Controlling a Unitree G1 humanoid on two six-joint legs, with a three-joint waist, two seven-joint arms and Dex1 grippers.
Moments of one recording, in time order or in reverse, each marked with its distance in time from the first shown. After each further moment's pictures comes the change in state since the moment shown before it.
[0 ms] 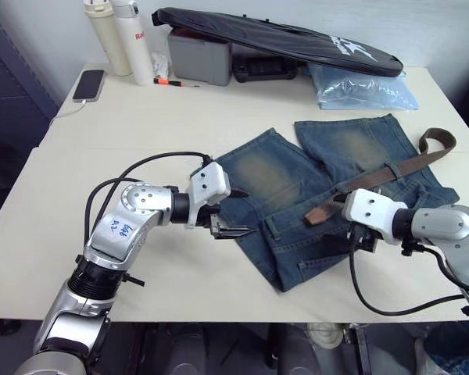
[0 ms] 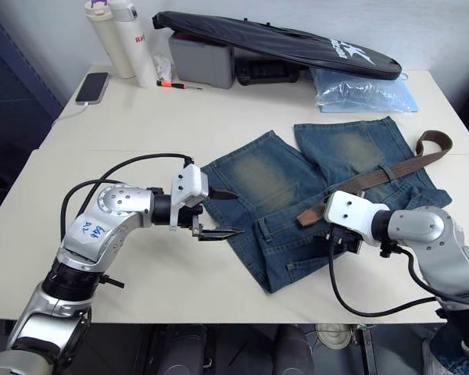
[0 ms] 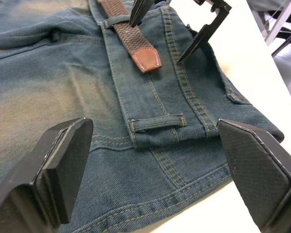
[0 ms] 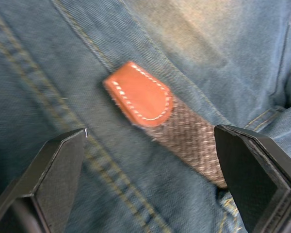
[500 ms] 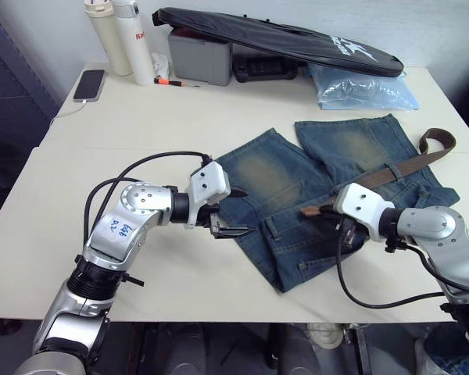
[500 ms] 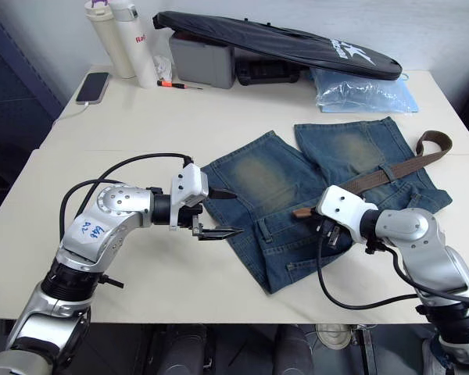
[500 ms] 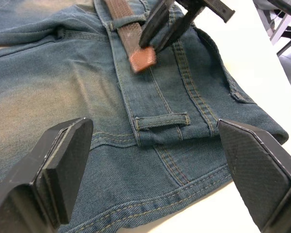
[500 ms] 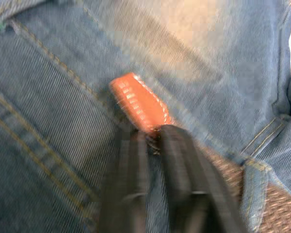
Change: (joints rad) left arm 0.000 0.006 0.000 -0.012 0.000 0.013 0.012; right arm -0.024 0.095 -0.008 0.007 0.029 0.053 -0.032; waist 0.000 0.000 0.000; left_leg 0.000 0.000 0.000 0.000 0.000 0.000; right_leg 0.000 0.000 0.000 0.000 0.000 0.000
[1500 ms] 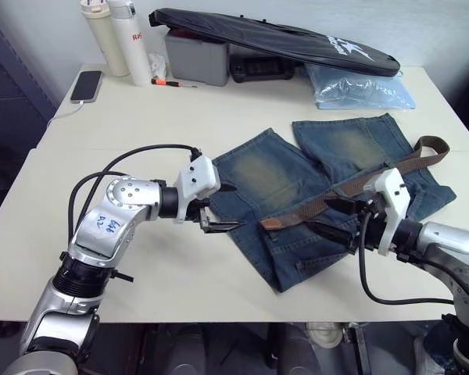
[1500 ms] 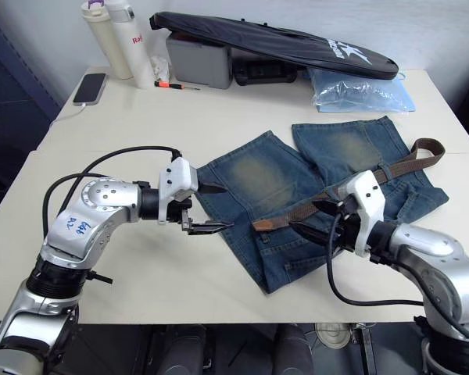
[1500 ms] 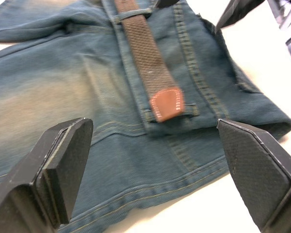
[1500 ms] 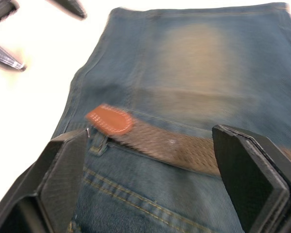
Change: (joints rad) left arm -0.010 0.080 0.051 -0.009 -0.011 0.020 -0.012; right arm 0.093 0.323 -0.456 -0.328 0.562 0.771 -0.236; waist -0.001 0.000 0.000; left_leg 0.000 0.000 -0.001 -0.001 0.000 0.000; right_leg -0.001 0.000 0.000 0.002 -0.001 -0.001
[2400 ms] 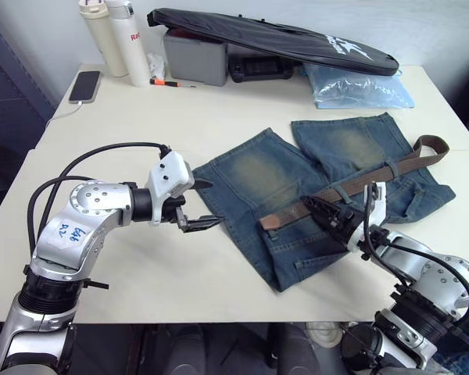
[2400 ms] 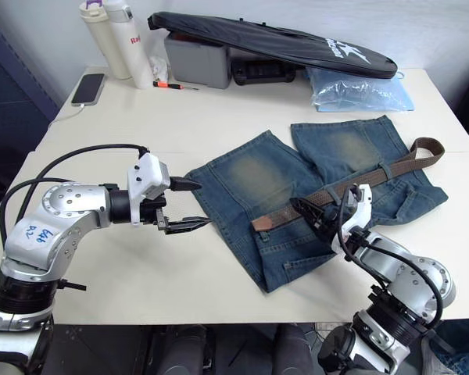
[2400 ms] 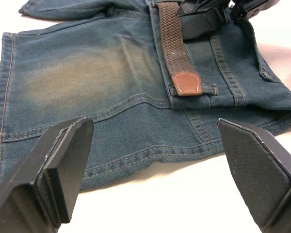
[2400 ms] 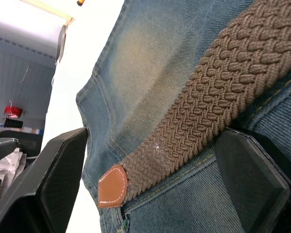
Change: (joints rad) left arm 0.096 0.091 0.117 -0.129 -0.069 0.098 0.066; right arm -0.304 0.508 -0.454 0.327 0.185 0.416 -0.457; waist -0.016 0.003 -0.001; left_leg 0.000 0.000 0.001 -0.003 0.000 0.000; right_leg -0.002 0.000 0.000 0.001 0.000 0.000
